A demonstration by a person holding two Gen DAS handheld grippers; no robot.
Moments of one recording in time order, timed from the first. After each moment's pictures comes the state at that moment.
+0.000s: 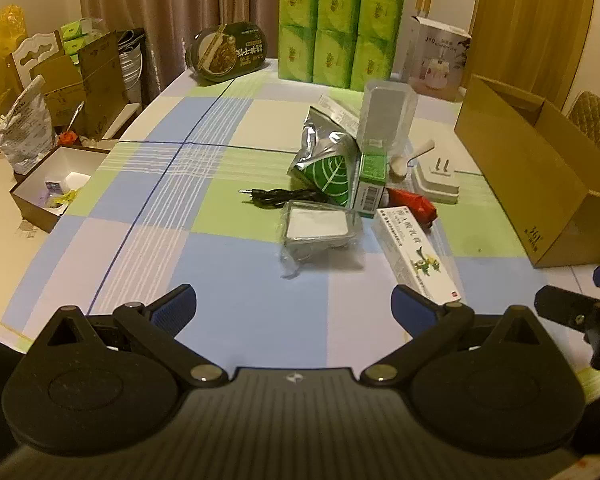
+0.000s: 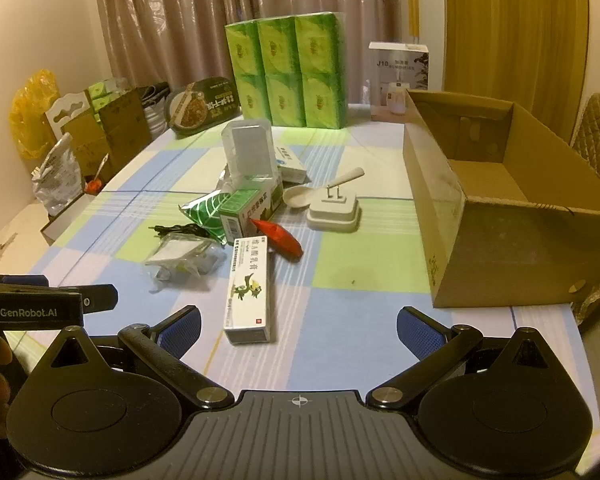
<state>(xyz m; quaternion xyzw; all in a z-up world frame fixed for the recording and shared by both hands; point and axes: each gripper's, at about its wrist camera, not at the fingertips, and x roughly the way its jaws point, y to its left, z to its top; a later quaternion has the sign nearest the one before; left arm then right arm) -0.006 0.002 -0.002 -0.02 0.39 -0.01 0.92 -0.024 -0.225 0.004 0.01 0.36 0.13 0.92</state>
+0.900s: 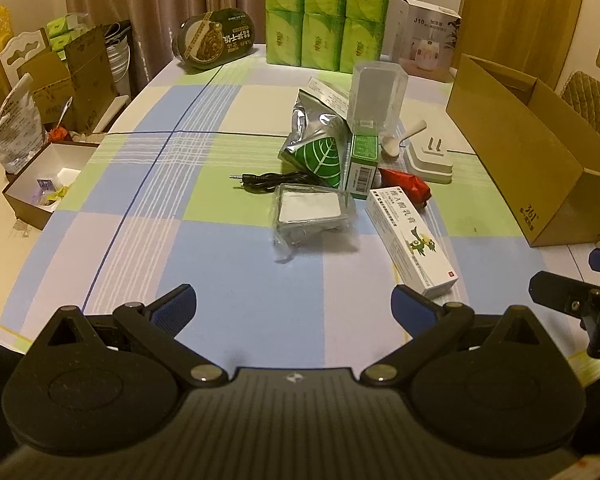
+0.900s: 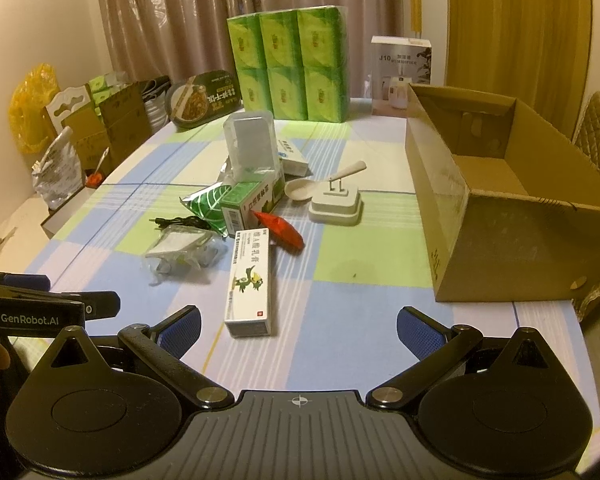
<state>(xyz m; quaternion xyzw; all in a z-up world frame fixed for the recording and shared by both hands) -0.005 0.000 -0.006 -0.01 0.42 -0.02 0.91 -0.027 -0.224 0.000 0.00 0.37 0.13 0.92</state>
